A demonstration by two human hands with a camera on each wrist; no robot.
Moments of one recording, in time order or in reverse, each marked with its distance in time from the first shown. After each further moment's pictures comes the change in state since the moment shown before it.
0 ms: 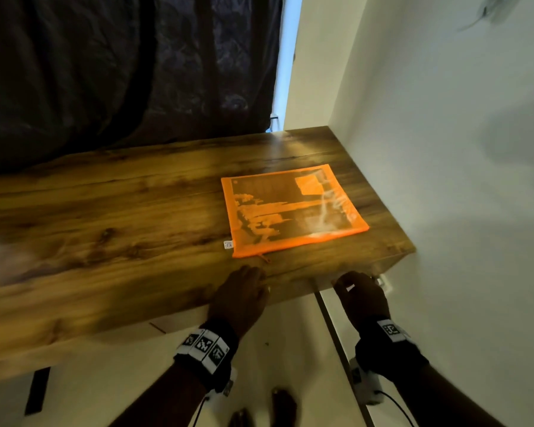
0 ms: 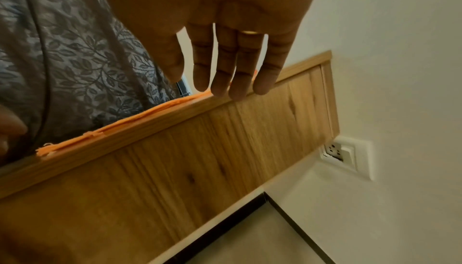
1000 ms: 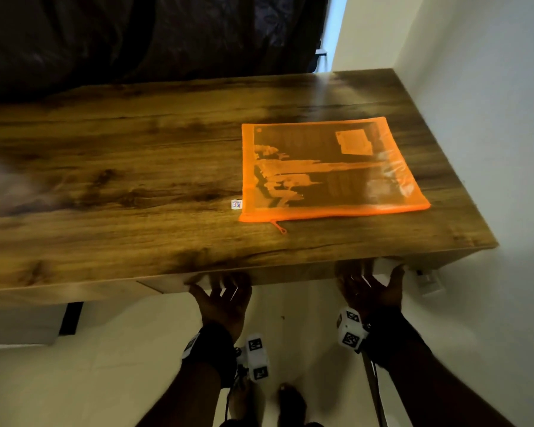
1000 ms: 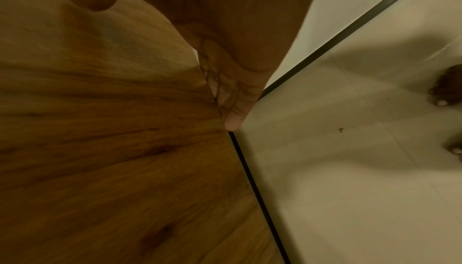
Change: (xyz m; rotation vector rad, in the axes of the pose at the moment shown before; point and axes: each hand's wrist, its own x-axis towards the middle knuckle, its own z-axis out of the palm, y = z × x) left_hand -0.038 -0.073 0.141 -2.199 0.829 -1.095; right_hand 0.053 0.065 0.112 1.843 -0.274 0.899
